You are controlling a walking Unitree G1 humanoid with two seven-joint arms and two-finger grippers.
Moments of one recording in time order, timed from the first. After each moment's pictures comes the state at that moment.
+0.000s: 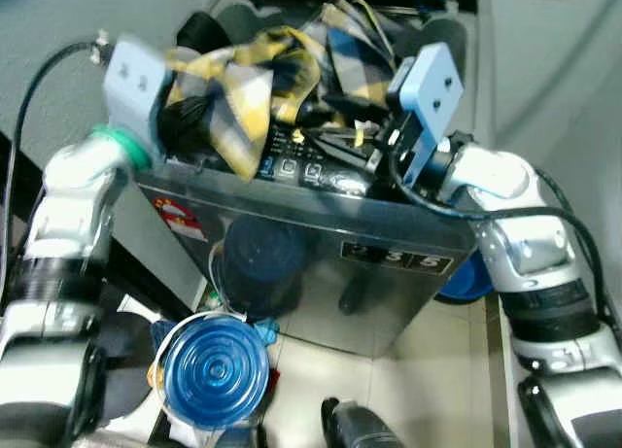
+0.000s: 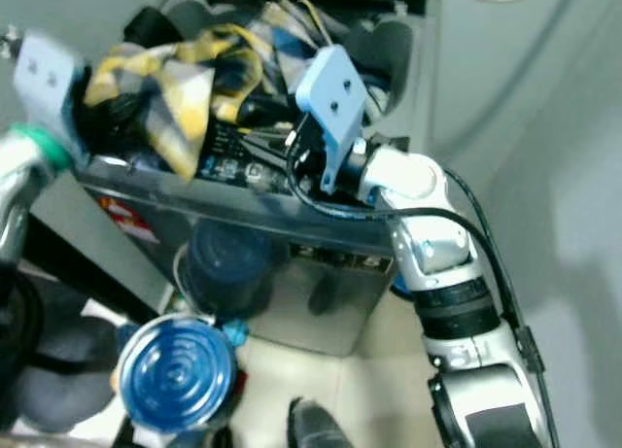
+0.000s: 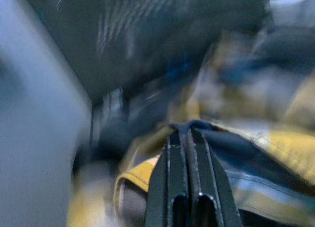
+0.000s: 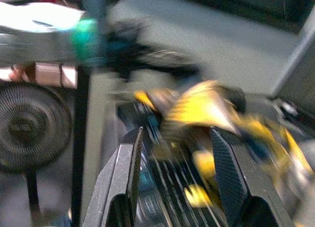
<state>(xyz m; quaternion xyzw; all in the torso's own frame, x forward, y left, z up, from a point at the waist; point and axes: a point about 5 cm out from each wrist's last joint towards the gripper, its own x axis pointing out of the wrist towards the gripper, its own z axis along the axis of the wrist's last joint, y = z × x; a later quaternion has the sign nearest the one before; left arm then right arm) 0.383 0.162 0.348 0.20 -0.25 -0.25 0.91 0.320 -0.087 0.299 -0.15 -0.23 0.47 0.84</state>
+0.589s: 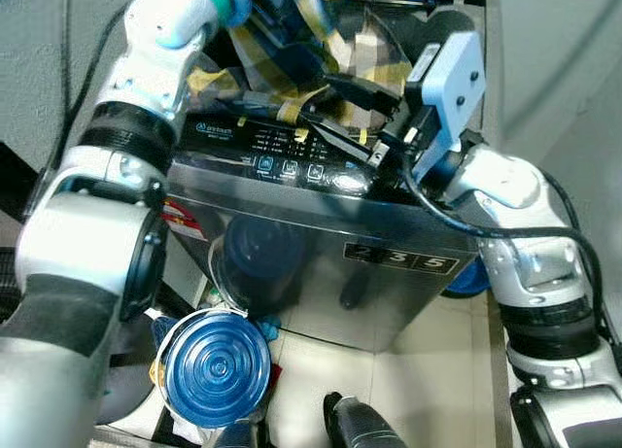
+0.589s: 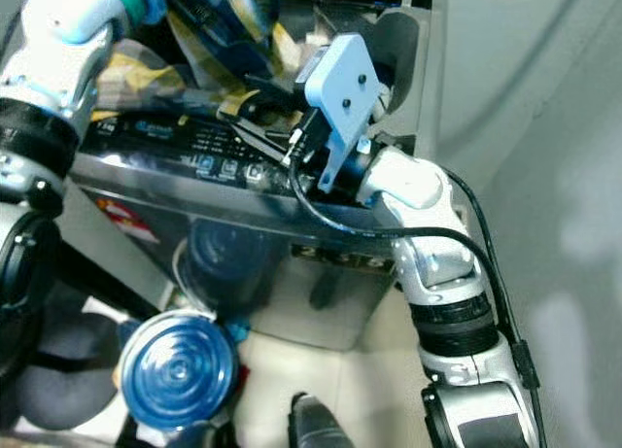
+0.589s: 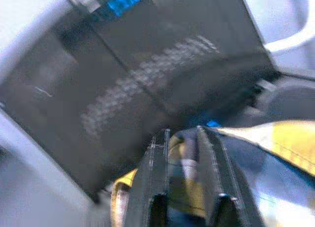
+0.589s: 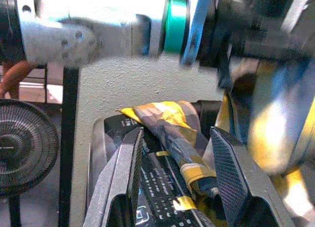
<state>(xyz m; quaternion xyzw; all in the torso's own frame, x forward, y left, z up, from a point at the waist) 0.404 0.101 0.392 0.23 -0.27 -0.23 0.91 0.305 -0.092 0.308 -0.15 -0.26 0.45 0.85</state>
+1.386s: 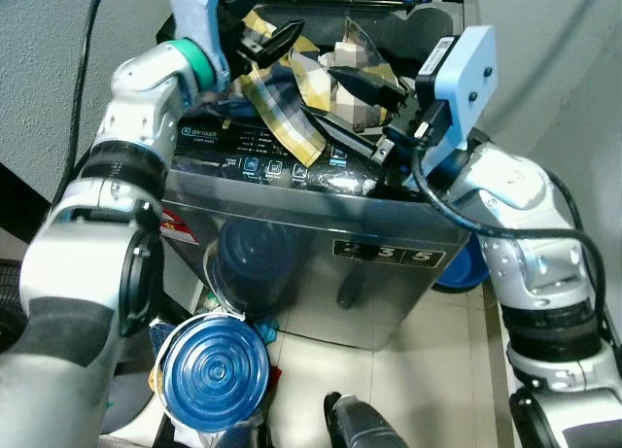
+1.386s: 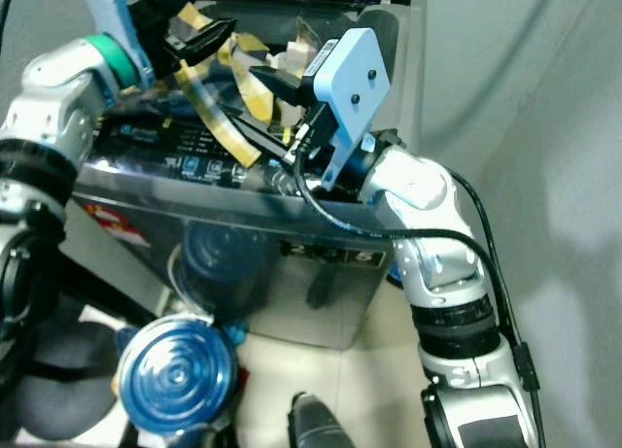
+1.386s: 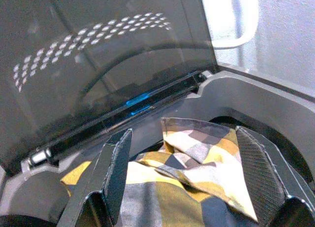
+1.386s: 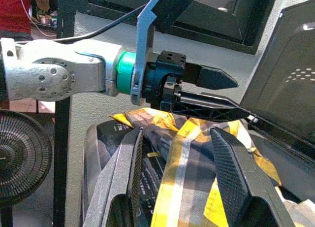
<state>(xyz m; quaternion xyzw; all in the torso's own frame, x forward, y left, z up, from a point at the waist) 0.400 0.138 0.350 0.15 -0.23 -0.32 0.91 0.304 -0.093 0.309 -0.13 -0.26 0.44 0.85</state>
